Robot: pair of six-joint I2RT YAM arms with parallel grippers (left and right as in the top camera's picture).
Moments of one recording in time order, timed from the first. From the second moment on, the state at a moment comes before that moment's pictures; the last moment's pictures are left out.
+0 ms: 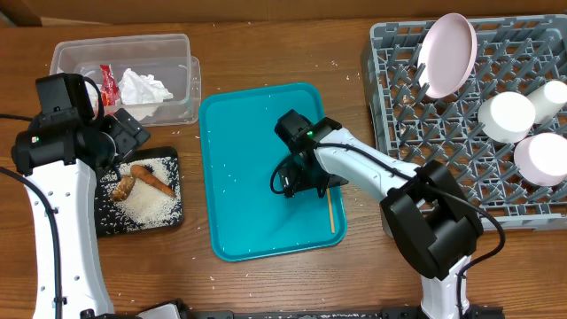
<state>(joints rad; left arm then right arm) 0.27 1.43 1.39 -1.13 -0.05 -0.54 0.66 2.05 1.43 -0.93 0.00 0.43</state>
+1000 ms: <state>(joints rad) 0.27 1.43 1.39 -1.13 -0.05 -0.54 0.53 2.07 1.85 -1.20 0.09 0.39</state>
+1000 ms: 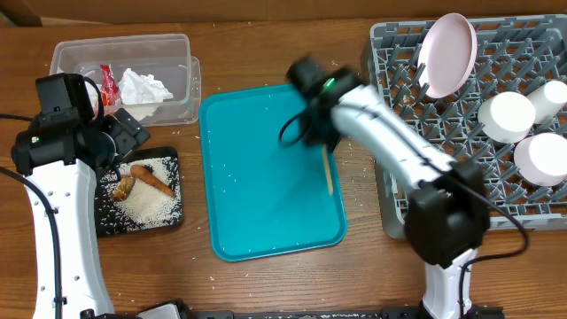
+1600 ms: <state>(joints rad) 0.27 1.43 1.39 -1.13 -0.05 -0.54 0.00 2.02 2.05 -1.09 -0.08 0.01</state>
